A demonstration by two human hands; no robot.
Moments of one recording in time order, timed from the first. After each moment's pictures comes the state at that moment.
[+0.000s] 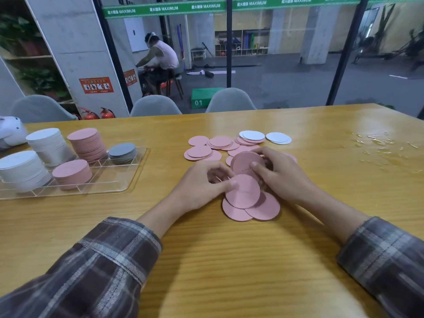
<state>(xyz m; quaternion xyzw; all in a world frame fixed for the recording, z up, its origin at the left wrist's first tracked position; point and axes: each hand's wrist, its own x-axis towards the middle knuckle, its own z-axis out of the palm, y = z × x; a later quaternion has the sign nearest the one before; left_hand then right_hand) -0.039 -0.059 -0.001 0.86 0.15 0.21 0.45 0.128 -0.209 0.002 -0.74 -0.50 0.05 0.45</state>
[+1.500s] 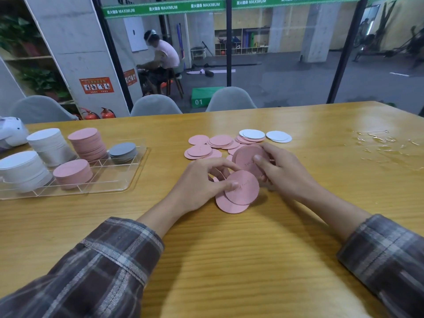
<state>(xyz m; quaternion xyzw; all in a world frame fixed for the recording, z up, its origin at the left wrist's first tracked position) -0.042 -0.064 0.004 0.88 0.11 0.24 0.39 0.127 -0.210 0.007 -0.73 -0.49 0.06 0.47</state>
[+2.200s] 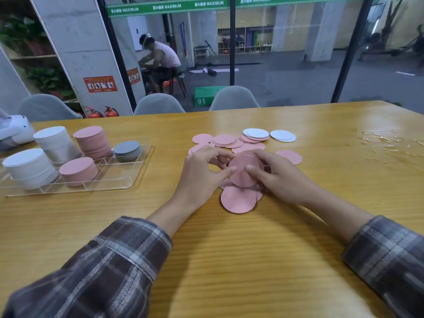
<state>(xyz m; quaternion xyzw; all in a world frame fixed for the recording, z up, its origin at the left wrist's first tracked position) -0.037 -0.064 0.001 0.84 0.14 0.39 0.34 0.121 -0.206 -0.002 -0.71 -0.56 0.10 0.42</state>
